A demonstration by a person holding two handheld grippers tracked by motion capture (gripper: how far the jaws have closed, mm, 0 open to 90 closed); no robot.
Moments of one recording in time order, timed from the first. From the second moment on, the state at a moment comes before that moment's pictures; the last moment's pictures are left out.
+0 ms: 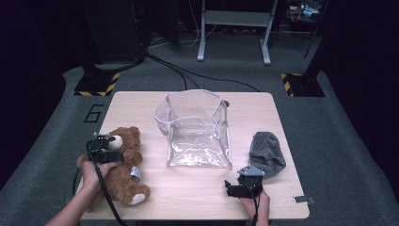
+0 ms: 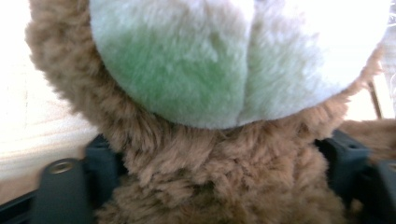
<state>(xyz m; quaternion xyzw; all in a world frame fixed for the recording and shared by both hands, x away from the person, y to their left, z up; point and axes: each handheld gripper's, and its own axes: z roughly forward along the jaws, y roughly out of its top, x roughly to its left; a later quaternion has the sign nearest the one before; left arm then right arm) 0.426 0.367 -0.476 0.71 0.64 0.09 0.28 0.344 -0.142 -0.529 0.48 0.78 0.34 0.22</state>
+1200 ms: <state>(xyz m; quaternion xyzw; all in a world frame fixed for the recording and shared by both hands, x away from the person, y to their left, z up) 0.408 0.366 -0.394 0.66 0.57 0.25 0.42 0.345 -0.143 -0.529 0.48 0.78 0.34 0.20</state>
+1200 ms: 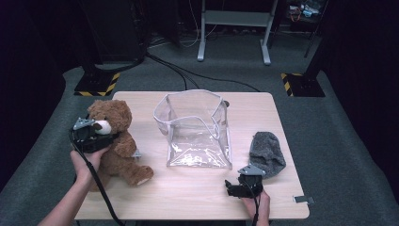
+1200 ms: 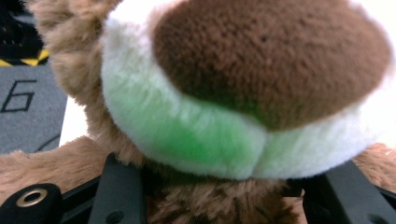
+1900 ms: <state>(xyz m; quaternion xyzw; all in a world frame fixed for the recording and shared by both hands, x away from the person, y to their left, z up) 0.426 0.367 -0.350 0.63 0.56 0.31 0.44 0.346 -0.144 -0.529 0.48 0.78 0.34 0.21</state>
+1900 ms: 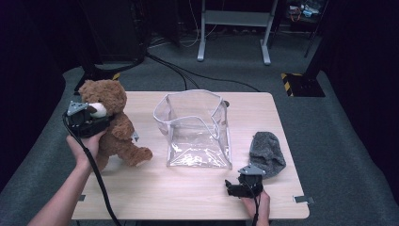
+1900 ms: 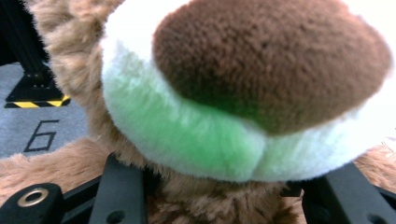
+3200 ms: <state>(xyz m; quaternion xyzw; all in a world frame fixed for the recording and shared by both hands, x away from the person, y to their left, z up) 0.472 0.353 -0.279 0.60 0.54 0.39 0.44 0.346 -0.143 -0.529 0.48 0.78 0.34 0.20</state>
